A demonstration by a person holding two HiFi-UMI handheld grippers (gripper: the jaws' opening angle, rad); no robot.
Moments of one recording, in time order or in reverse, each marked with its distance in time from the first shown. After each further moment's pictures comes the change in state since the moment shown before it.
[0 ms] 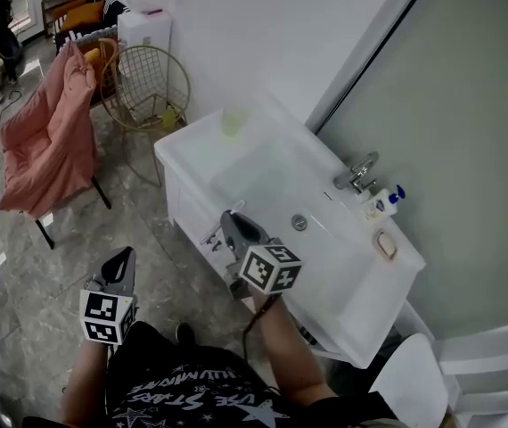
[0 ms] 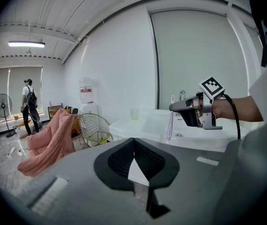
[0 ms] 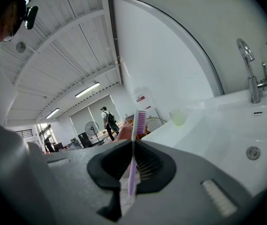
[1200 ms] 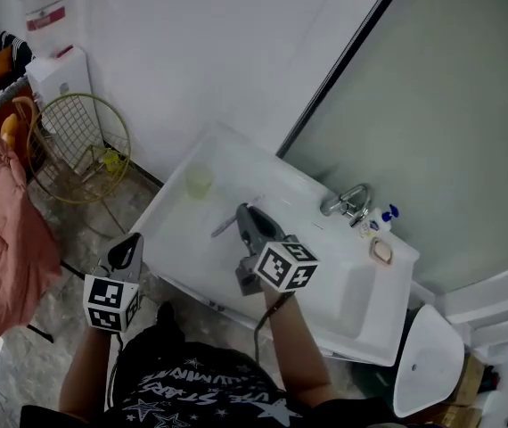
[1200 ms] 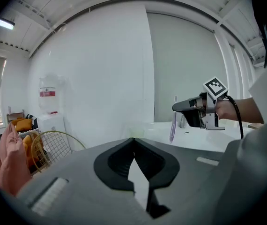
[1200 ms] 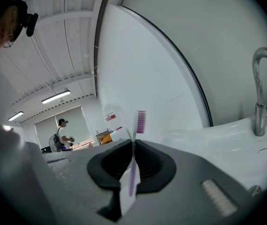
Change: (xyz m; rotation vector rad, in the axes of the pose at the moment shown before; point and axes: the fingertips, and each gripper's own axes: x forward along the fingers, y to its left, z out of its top) left arm 0.288 0.083 0.140 0.104 -0.079 -0.375; right arm 0.131 -0.137 0.154 0.021 -0.224 -0.345
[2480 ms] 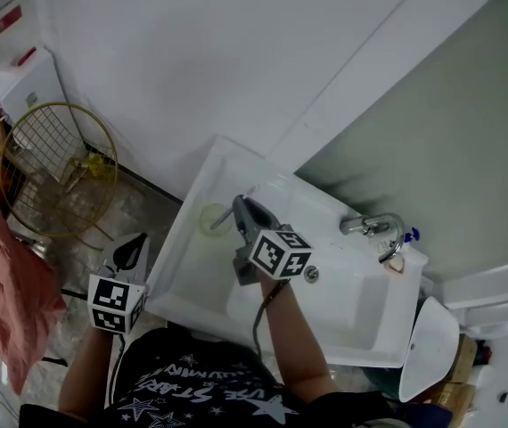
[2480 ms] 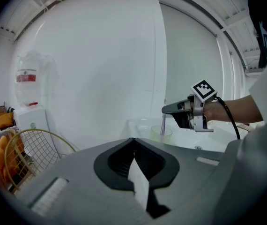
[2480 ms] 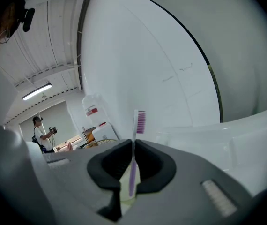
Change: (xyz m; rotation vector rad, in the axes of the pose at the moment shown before) left arm 0.146 0.095 -0.005 -0.009 0.110 -0.184; right arm 0.175 -0.065 -0.007 0.045 0.081 -0.144
